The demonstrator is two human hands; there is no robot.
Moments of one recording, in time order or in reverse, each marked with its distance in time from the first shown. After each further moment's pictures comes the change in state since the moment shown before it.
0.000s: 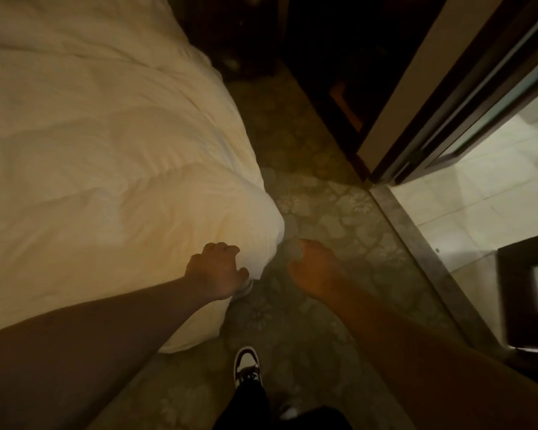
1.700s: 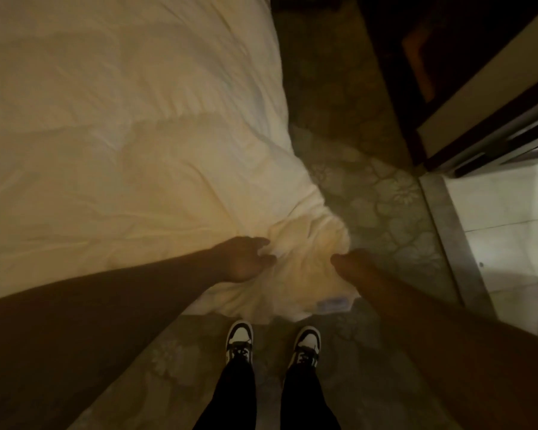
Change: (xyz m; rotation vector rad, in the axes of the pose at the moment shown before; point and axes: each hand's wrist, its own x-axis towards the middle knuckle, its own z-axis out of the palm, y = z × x) left_hand 0.104 0.002 0.057 -0.415 -0.415 -0.098; right_hand 0.153 0.072 0.043 0.114 -0.133 0.460
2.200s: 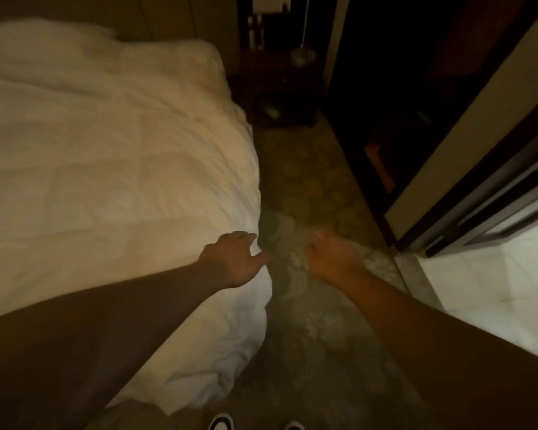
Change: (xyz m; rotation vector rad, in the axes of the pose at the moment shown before) left_hand -0.065 0.148 -0.111 0.178 0.514 -0.017; right_hand -0.063 -0.073 -0.190 -0.183 0.195 -0.678
